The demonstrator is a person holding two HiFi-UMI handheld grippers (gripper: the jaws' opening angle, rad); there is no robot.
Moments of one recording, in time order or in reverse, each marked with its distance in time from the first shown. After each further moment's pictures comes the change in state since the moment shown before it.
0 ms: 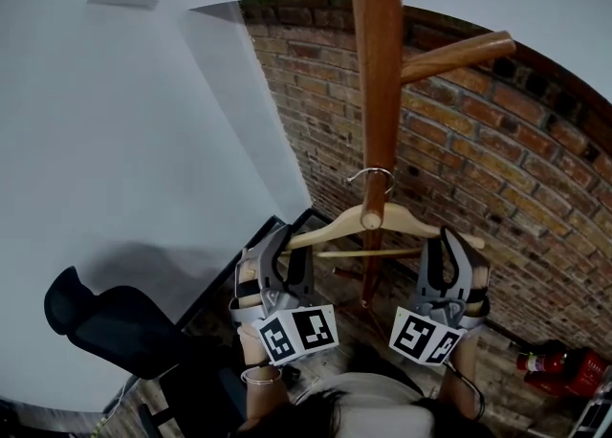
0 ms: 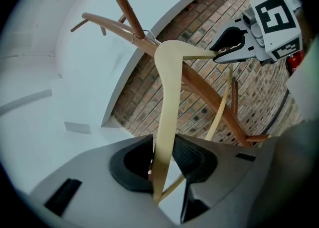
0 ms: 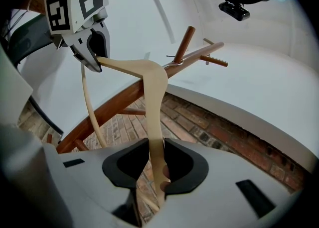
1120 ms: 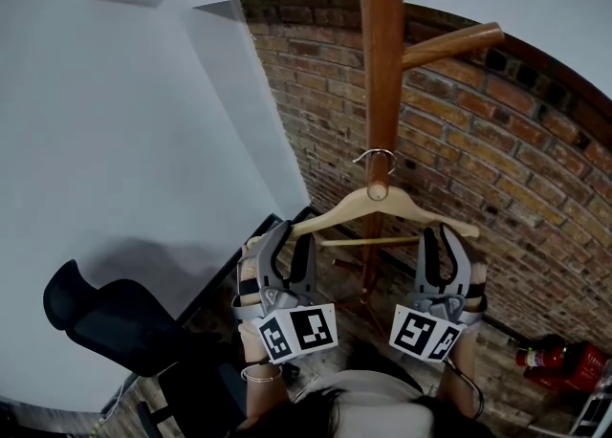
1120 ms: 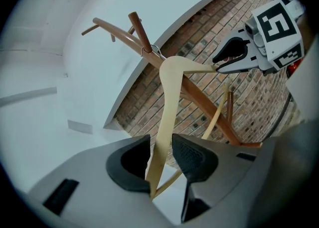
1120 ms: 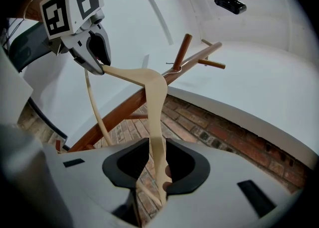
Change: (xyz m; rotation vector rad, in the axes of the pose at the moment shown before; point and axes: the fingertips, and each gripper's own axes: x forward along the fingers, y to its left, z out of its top) left arm -0.027 0.001 0.006 -0.058 -0.074 0.013; right arm -0.024 0.004 0.008 0.035 -0.003 0.023
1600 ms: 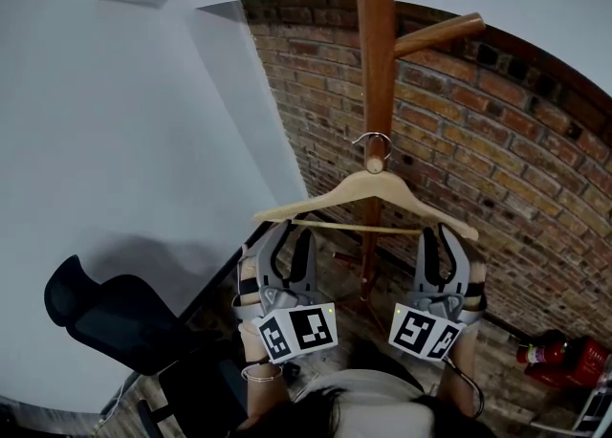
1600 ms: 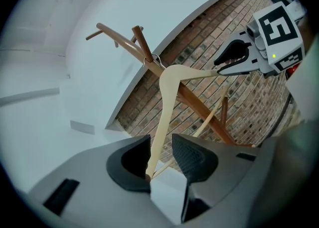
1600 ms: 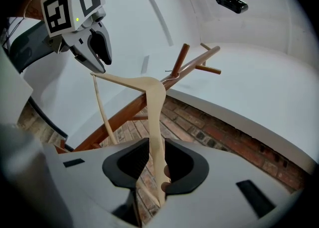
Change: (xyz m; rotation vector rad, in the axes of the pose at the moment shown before) left arm -0.023 -0.001 0.005 -0.011 -0.019 0.008; right arm -0.023 -0.001 0.002 -0.006 0.008 -0.011
